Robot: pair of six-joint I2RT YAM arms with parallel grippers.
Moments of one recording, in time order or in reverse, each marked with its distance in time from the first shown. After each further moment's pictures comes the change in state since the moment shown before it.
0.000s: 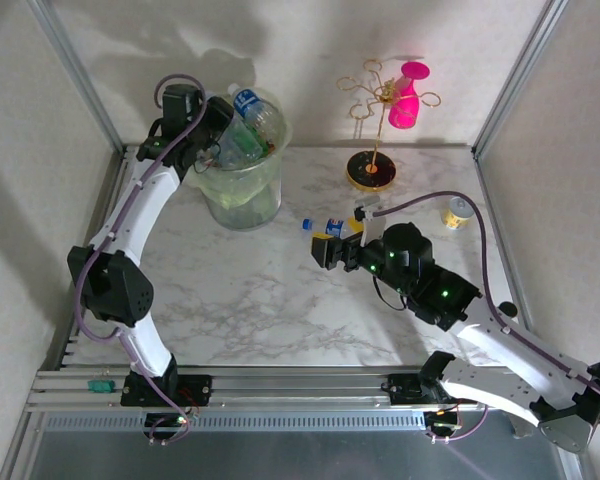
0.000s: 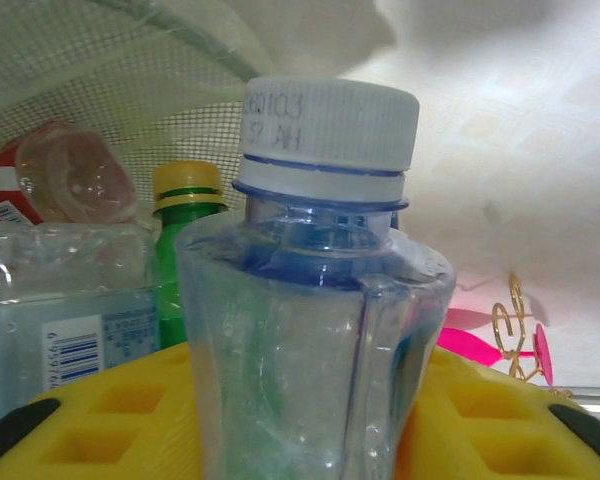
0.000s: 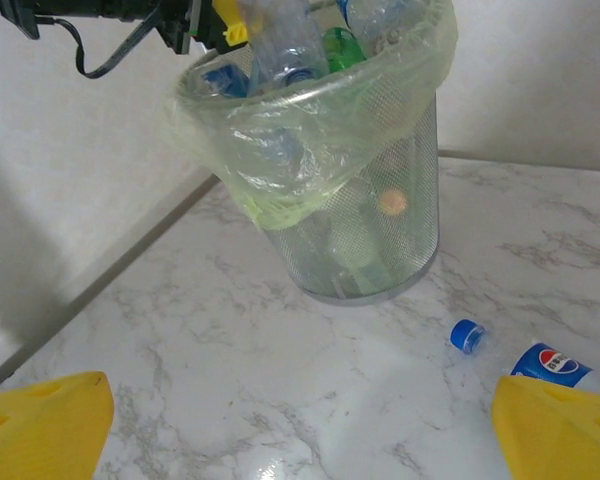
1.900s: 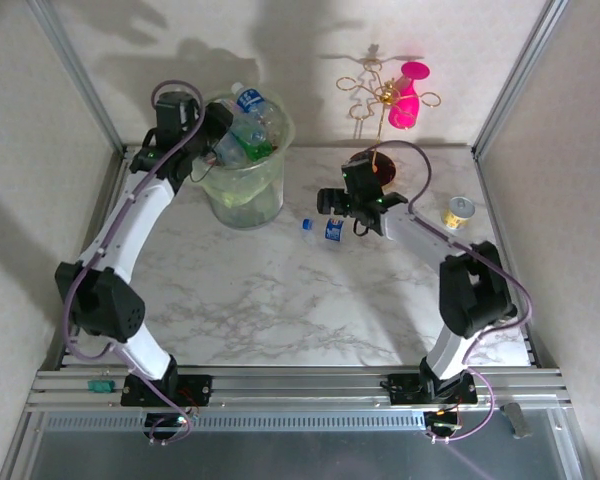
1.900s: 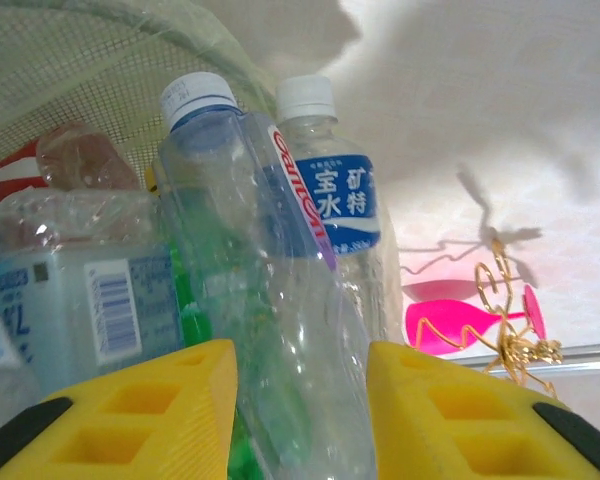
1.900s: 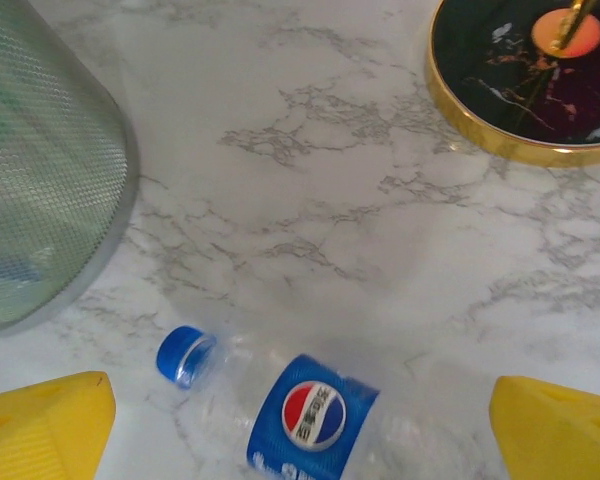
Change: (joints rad) left arm -0.018 -0.153 -0.161 0.065 0.019 0.075; right arm -0.376 0.850 0.418 -0.098 -0.005 0.012
